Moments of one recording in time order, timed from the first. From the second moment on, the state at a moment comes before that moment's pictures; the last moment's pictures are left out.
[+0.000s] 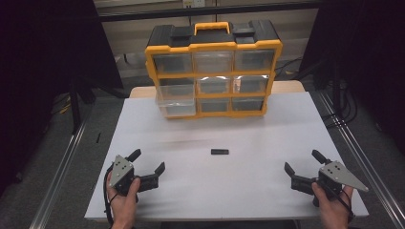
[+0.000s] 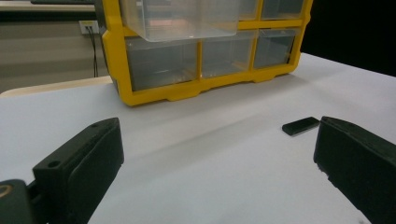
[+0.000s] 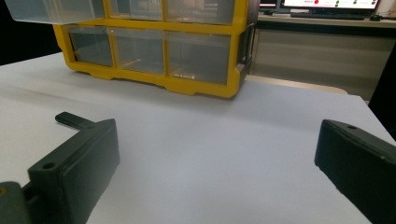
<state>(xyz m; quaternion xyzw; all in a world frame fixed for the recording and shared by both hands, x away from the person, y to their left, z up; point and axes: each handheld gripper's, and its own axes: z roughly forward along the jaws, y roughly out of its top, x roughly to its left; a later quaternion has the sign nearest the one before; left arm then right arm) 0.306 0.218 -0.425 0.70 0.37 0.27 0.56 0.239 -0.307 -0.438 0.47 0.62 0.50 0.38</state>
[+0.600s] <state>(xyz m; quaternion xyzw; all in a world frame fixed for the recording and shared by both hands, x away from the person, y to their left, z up) 0.316 0.194 -0.428 0.73 0.36 0.23 0.54 0.239 -0.306 -0.440 0.46 0.63 0.51 0.37</state>
